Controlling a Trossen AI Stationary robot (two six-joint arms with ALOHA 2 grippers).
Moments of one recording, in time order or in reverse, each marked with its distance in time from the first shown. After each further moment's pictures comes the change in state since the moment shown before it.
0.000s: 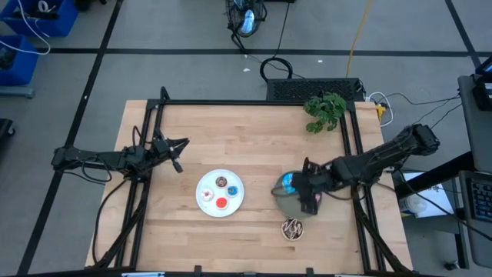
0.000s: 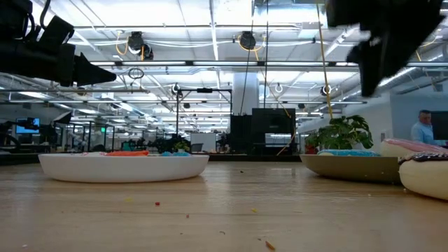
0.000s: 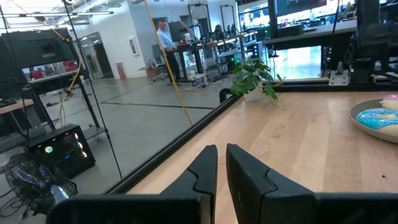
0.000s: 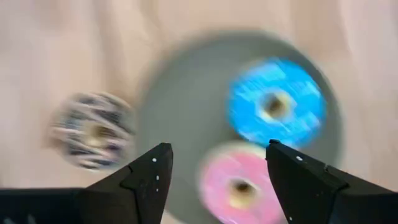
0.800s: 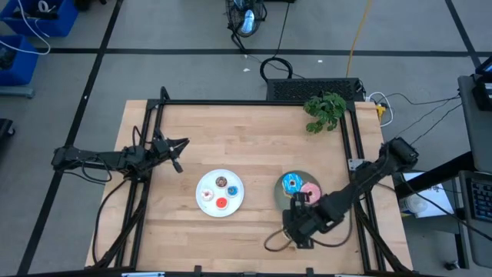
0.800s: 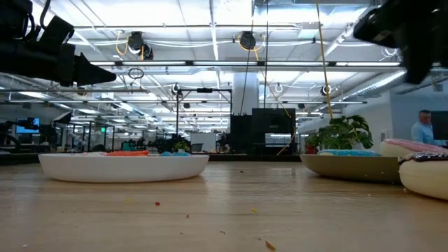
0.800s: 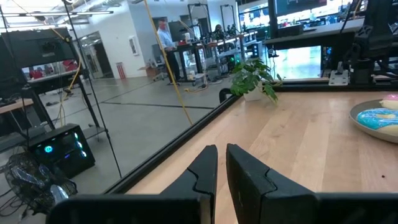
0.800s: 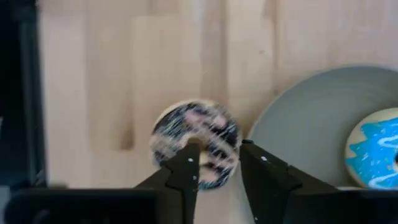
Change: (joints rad) left arm 0.000 0.000 0.000 -0.001 0.000 -0.003; right arm 0.275 0.349 0.278 0.009 0.065 0.076
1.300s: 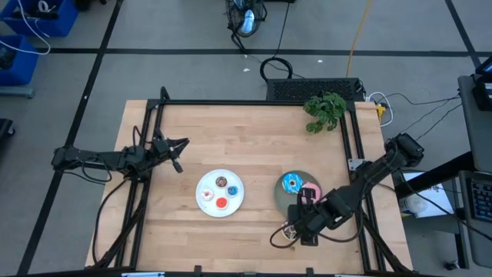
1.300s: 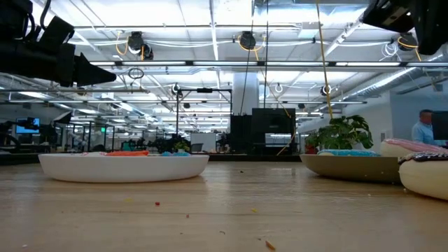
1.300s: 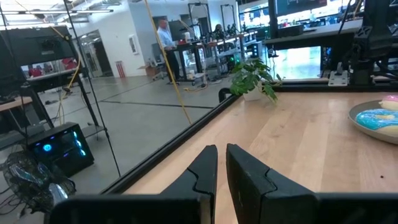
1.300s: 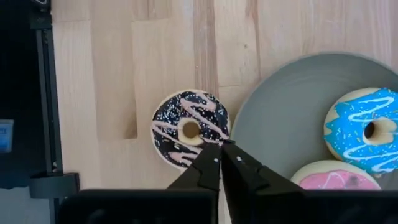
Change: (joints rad) left arm 0.000 0.000 0.000 -0.002 0.000 -0.010; right arm 0.024 -0.086 0.001 -0.067 0.024 0.063
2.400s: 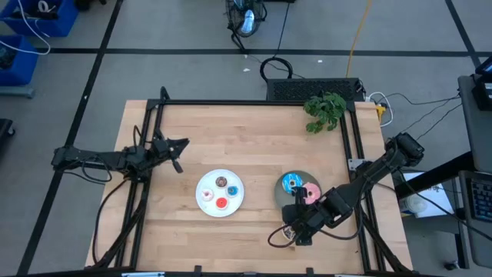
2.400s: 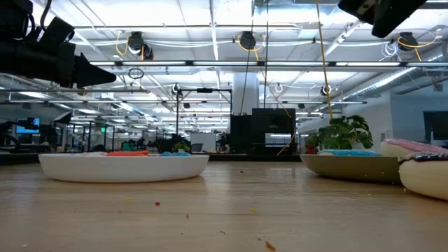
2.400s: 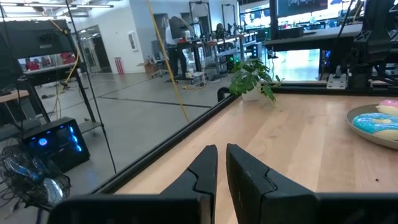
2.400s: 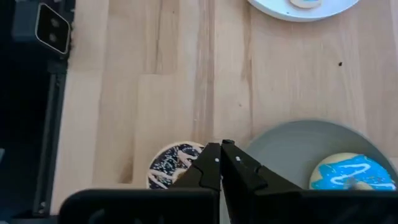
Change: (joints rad) left arm 0.000 0.000 0.000 -0.007 0.000 -0.036; right arm -0.021 -0.005 -0.001 0.141 0.106 -0.135
